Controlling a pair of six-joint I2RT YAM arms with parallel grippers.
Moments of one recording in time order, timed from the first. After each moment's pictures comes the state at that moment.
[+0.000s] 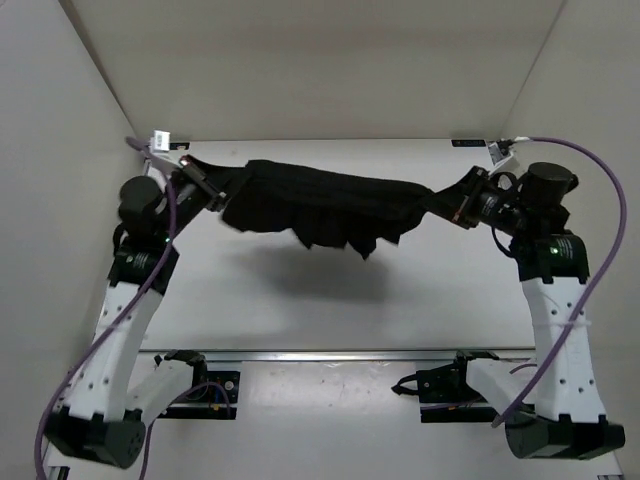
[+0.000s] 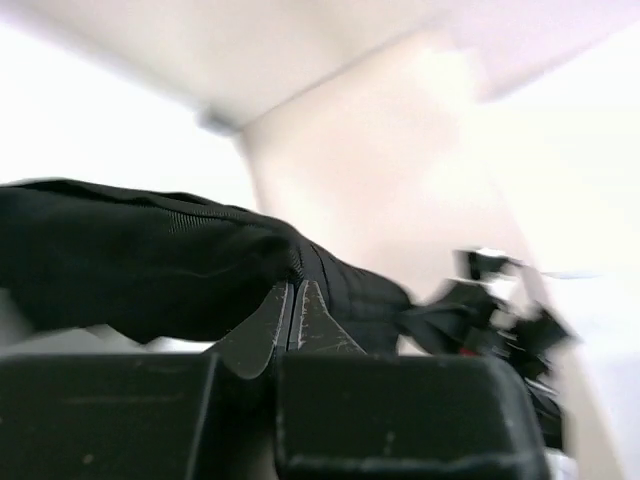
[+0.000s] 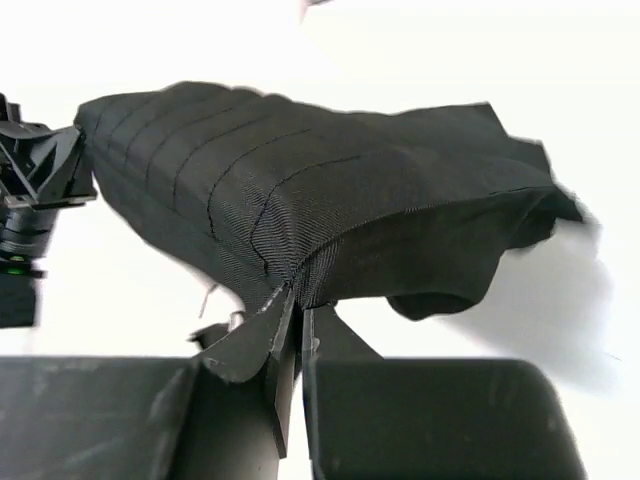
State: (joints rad) left arm -0.20 0.98 1.08 -0.10 0.39 -1.05; right arm -0.02 0.98 1.27 -0.66 -0.72 0.59
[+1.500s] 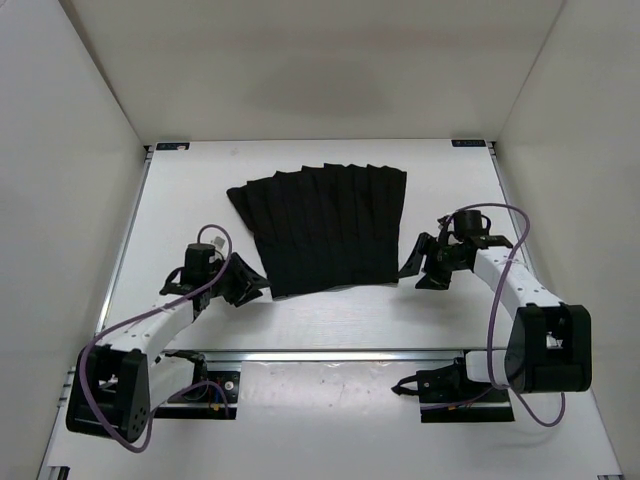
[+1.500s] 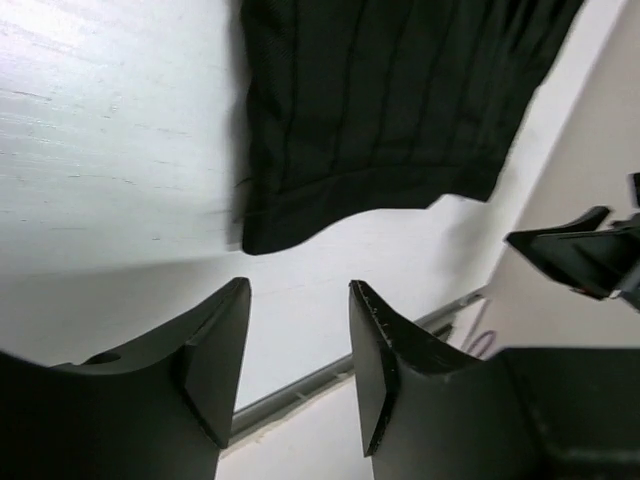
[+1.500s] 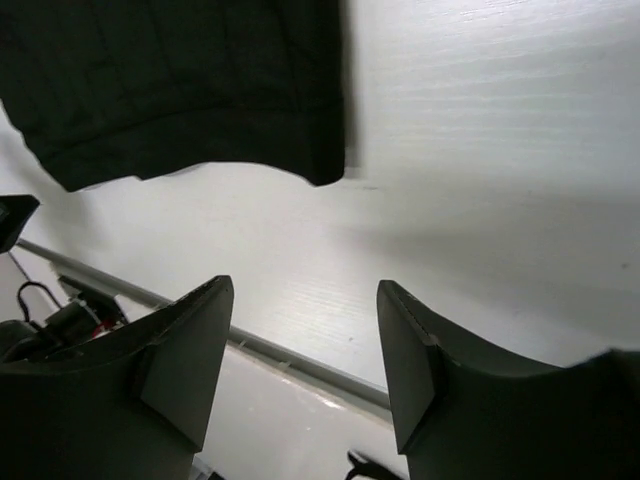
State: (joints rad) left arm -0.16 1.06 0.39 -0.14 0.48 -0.91; right arm 0.03 1.30 0.78 -0.65 -0.51 0.41
